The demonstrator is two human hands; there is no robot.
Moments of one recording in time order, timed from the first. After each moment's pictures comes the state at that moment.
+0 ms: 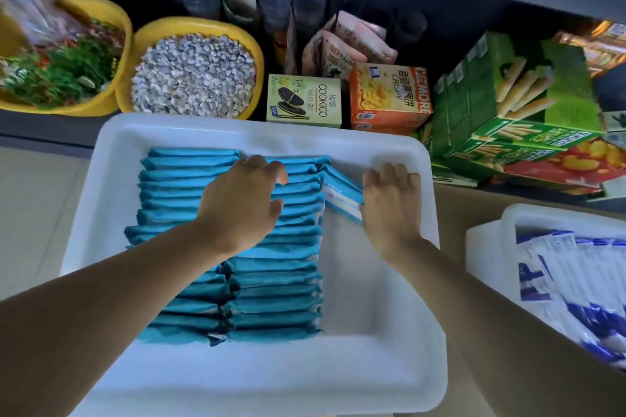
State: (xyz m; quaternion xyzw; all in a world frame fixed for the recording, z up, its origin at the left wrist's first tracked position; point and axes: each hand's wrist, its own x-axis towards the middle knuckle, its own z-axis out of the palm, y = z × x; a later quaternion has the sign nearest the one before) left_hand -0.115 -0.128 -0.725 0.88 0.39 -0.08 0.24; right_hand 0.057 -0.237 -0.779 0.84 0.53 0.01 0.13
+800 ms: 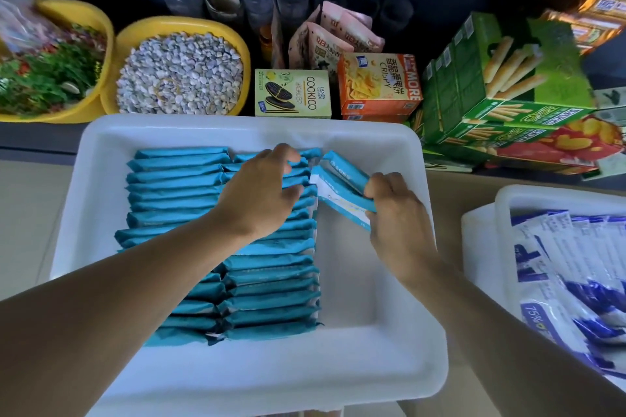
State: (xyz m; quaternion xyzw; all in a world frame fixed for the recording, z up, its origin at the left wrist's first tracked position) left_hand -0.092 -0.137 -0.733 0.83 0.40 -0.02 0.39; right_hand 0.047 -0.275 -0.753 0.85 0.51 -0.13 -0.06
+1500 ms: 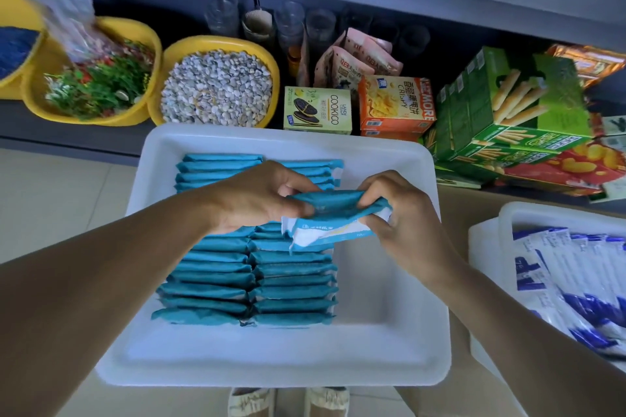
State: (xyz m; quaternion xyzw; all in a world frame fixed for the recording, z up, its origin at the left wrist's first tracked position) left_hand -0.127 -0.115 -0.668 0.68 0.34 -0.15 0.63; right_hand 0.037 -0.261 -0.708 0.72 0.57 -0.22 -0.33
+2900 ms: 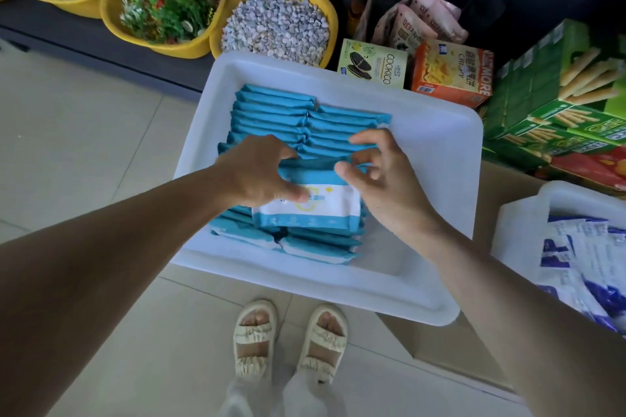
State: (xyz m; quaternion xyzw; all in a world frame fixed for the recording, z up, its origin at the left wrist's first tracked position) left_hand -0.204 -0.156 -0.670 0.77 0.47 -0.16 0.40; right_hand -0.038 -0.254 -0.696 0.70 0.42 -0.44 -0.38
